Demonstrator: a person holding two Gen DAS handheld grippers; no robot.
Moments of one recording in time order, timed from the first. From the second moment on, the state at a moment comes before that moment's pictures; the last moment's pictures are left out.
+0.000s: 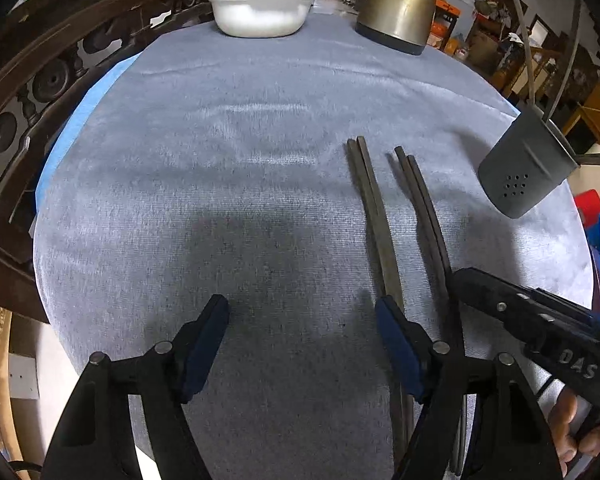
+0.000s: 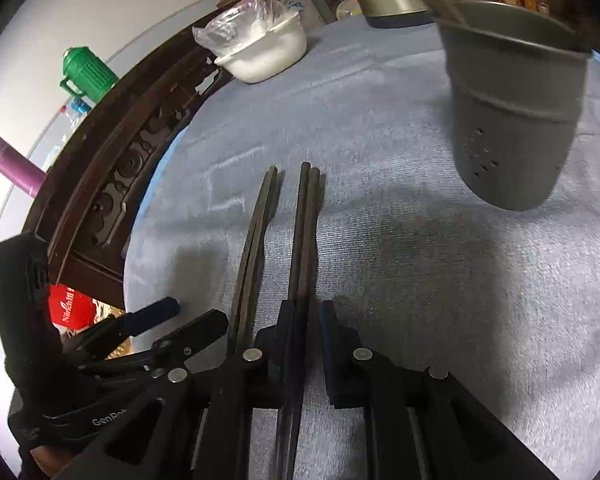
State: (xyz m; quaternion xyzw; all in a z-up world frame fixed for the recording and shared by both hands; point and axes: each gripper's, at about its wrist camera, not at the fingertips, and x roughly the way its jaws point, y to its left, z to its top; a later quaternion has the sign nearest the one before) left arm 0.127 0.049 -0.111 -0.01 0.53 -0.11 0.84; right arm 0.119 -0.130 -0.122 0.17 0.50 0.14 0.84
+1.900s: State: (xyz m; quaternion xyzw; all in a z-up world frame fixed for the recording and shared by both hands) left arm 0.145 0.041 -0.116 0.05 0.52 -0.14 0.84; right arm 0.117 -0.140 -0.125 0.15 0.50 0.13 0.84
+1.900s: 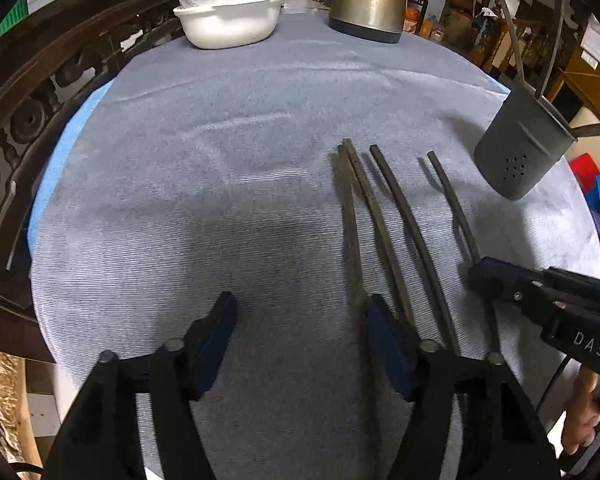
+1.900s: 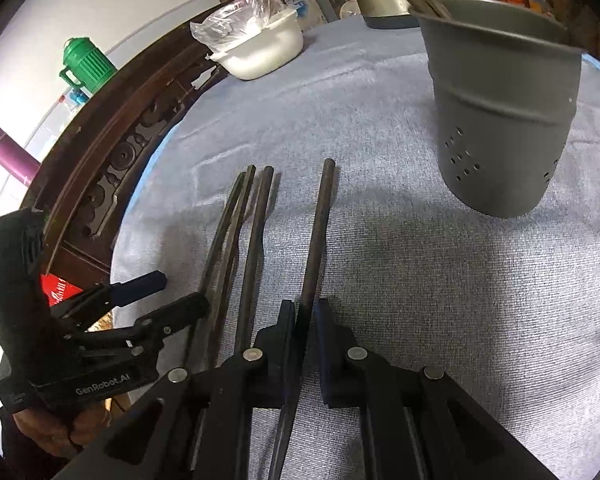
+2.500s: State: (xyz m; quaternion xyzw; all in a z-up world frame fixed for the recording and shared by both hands) left arm 0.138 0.062 -0.107 0.00 0.54 -0.15 0.83; right arm 0.125 -0.131 -0.118 0.10 0.55 0.11 0.82
